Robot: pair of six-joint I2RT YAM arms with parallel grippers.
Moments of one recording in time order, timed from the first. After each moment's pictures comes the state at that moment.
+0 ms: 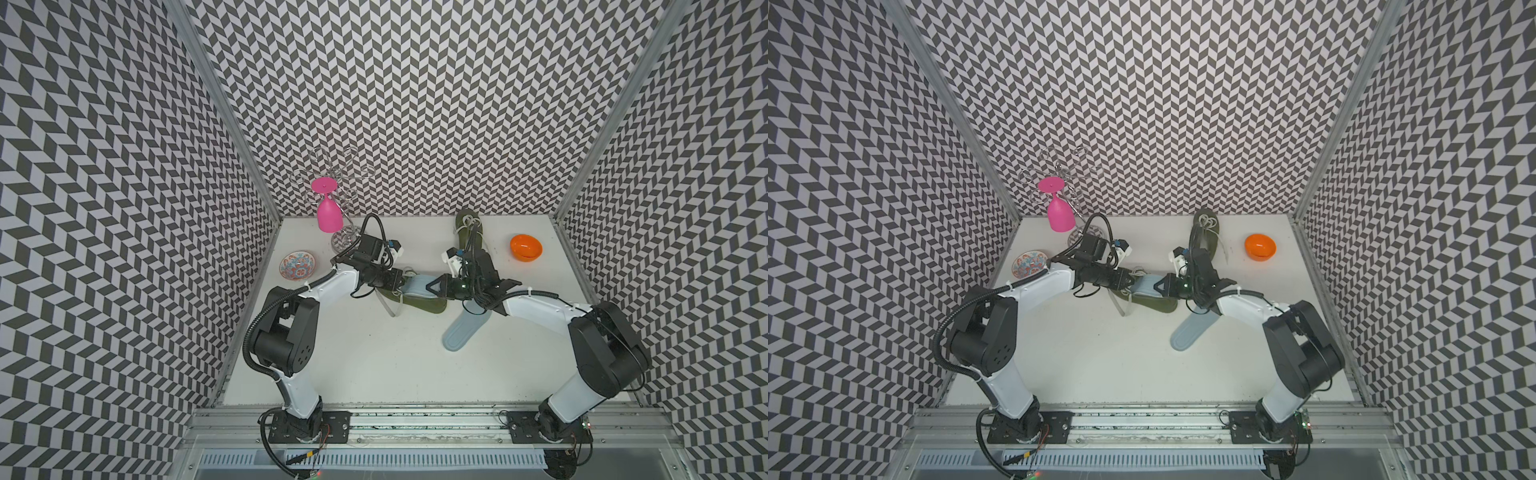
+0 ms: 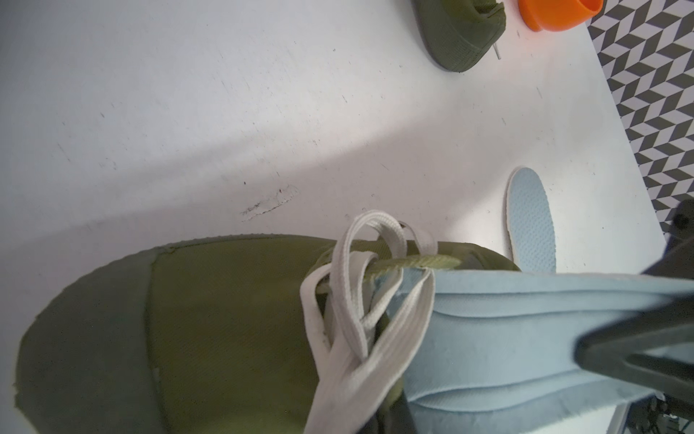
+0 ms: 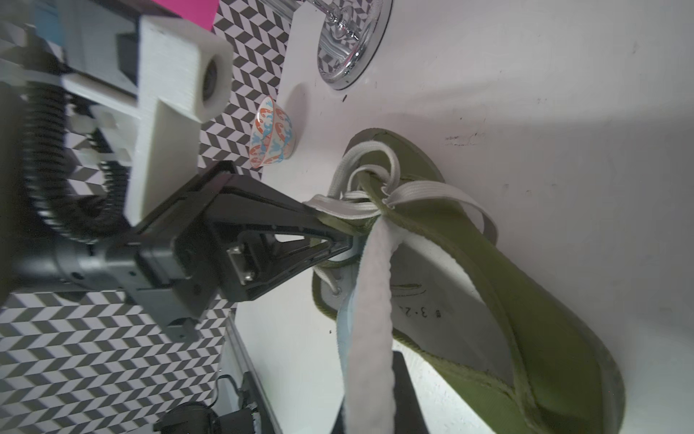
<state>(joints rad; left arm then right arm) -0.40 1.78 1.21 -0.39 0.49 -0.10 0.51 1.65 0.95 0.02 -0.50 0.62</state>
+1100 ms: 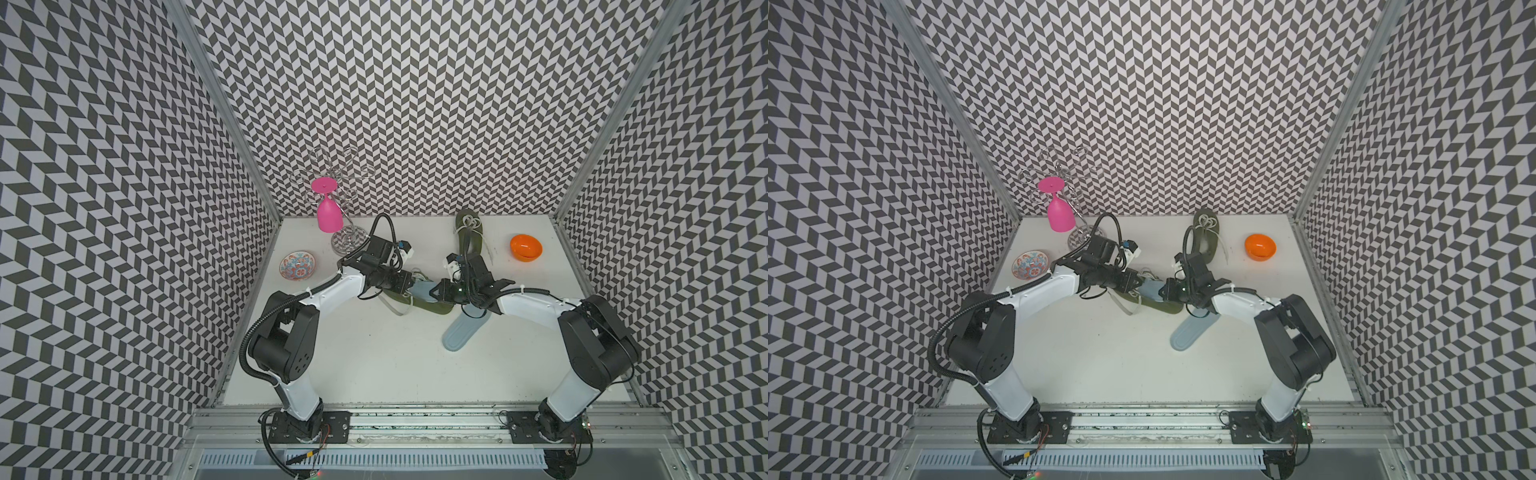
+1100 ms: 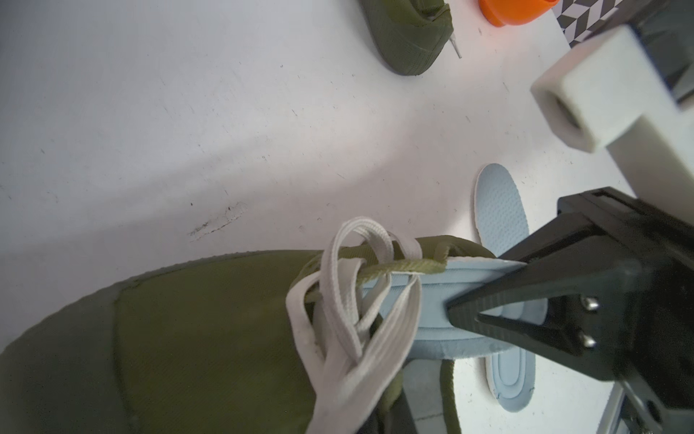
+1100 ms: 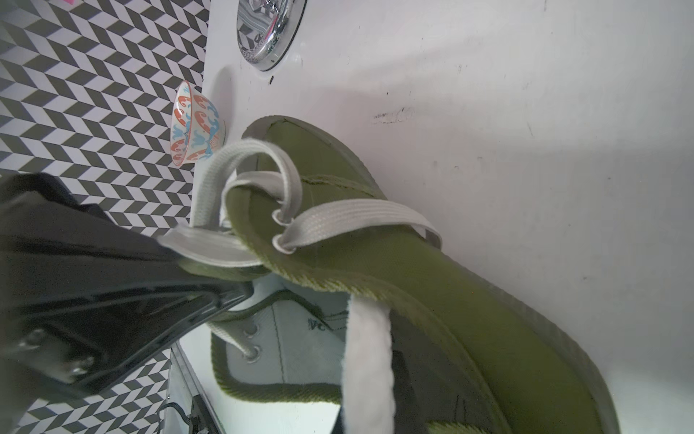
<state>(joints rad) -0.48 1.74 1.21 -0.37 0.46 -0.10 0.53 1.71 0.97 -0.05 -0.41 0.62</state>
